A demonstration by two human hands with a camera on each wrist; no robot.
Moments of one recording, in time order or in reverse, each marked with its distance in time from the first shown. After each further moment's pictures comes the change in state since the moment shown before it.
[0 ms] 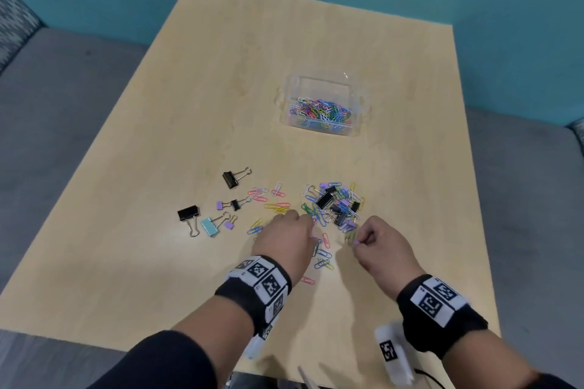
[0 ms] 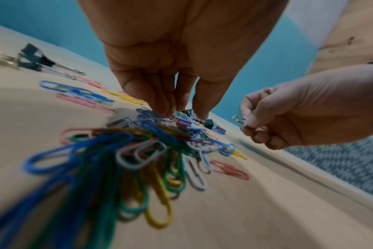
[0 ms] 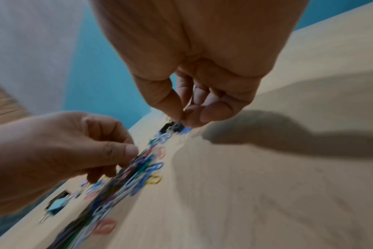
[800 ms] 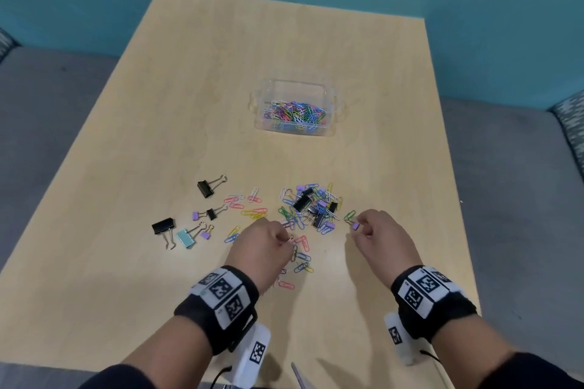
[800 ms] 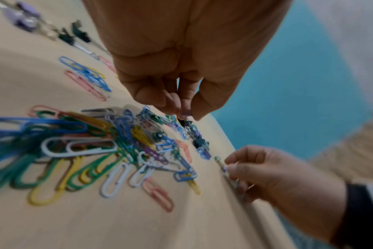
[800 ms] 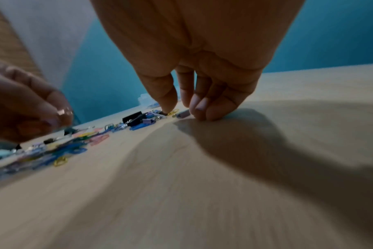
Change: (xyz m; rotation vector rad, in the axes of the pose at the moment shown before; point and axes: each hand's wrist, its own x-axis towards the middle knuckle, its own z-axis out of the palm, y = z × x) left_hand -0.001 0.003 -0.006 -0.347 -0.020 -0.180; right_hand 0.014 0.028 -0.034 -0.348 0.108 -0.096
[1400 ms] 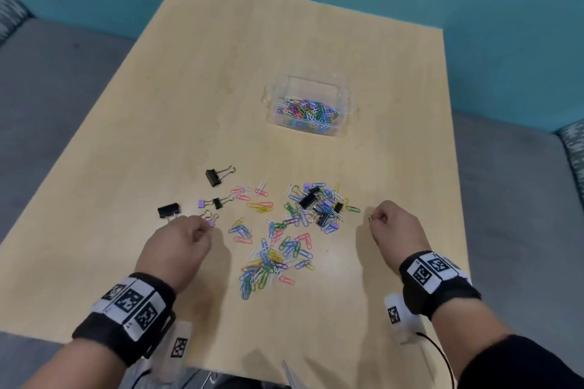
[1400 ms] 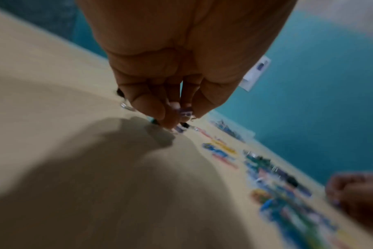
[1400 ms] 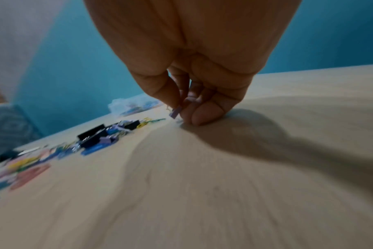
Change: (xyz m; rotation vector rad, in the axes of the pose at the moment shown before) left_hand -0.031 -0.093 -0.062 0.048 0.213 -0.197; right_hand 0.026 -0.006 -0.022 0.000 -0.009 0.136
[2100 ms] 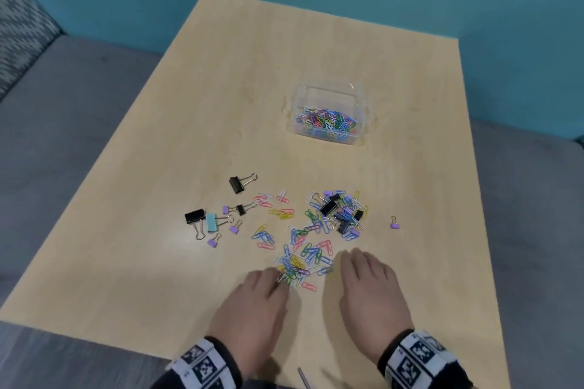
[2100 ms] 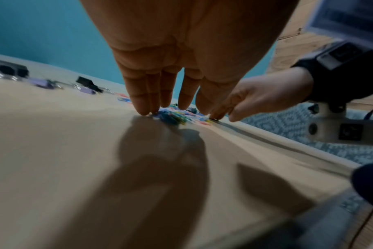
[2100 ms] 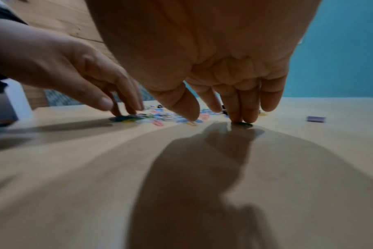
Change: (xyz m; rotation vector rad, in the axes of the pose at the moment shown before) left_hand -0.076 0.018 0.049 0.399 -0.209 0.597; right_hand -0.102 -0.038 0.062 -0.622 -0.086 -0.400
